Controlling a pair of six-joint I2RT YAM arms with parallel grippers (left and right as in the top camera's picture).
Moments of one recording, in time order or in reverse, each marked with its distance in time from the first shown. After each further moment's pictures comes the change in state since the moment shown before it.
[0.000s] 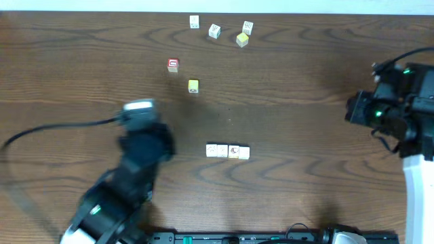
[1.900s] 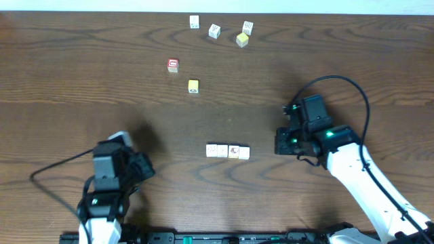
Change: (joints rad) left arm 0.590 0.055 -0.438 0.025 0.757 -0.033; right arm 0.493 0.139 -0.560 0.373 0.072 0.230
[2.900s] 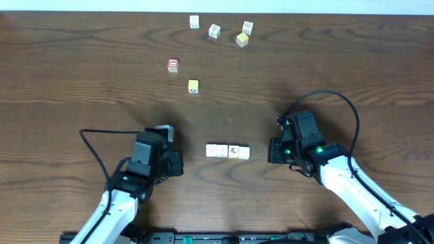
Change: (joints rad) left arm -0.325 0.316 0.000 0.281 0.029 0.034; right arm 0.035 0.000 -0.209 0.287 -0.049 0.065
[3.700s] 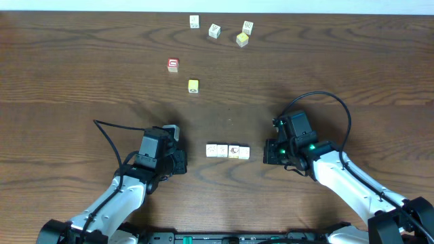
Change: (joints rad) left arm -0.004 0.204 0.000 0.143 0.037 0.033; right arm 0.029 0.084 0.000 0.035 -0.026 0.053
